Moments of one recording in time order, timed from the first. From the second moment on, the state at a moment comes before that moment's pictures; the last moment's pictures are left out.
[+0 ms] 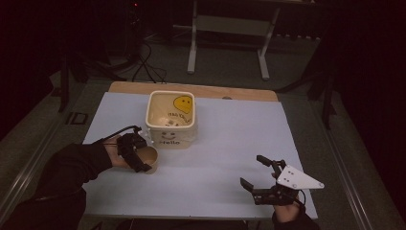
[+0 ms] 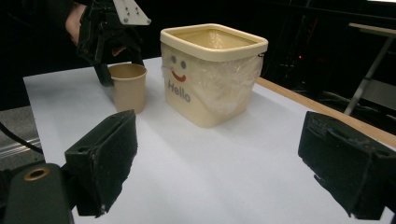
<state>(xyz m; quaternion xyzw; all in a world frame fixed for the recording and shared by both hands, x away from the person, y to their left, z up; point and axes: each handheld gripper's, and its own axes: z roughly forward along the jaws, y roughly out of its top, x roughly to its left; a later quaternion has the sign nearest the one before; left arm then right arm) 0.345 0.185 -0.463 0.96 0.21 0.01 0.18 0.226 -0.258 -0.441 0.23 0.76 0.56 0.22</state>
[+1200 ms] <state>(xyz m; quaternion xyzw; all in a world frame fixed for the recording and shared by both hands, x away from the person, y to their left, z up) 0.330 0.177 -0.376 0.97 0.15 0.01 0.21 0.228 -0.257 -0.443 0.24 0.76 0.56 0.22</state>
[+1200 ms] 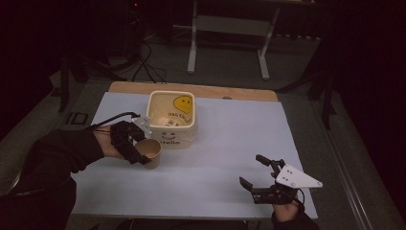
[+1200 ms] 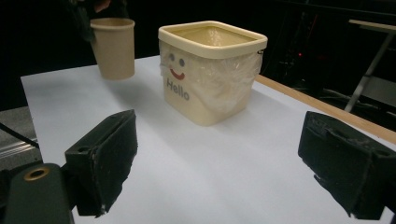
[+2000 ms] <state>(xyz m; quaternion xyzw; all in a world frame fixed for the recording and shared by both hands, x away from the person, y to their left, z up) 0.343 0.156 -0.318 0.97 0.11 0.02 0.20 0.229 -0.257 -0.444 0.24 0.76 0.56 0.22</state>
